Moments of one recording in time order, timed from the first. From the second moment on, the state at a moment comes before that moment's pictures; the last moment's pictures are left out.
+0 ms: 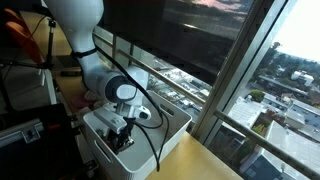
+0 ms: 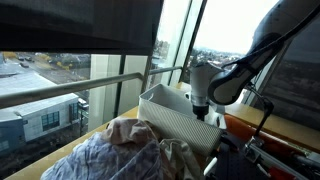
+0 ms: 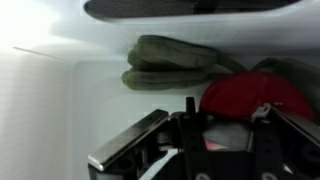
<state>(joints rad) -0.02 0.49 -0.12 -2.25 -0.36 2.46 -0.05</state>
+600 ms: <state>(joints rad) 0.09 0.33 -0.07 -2.33 -0.36 2.35 0.13</state>
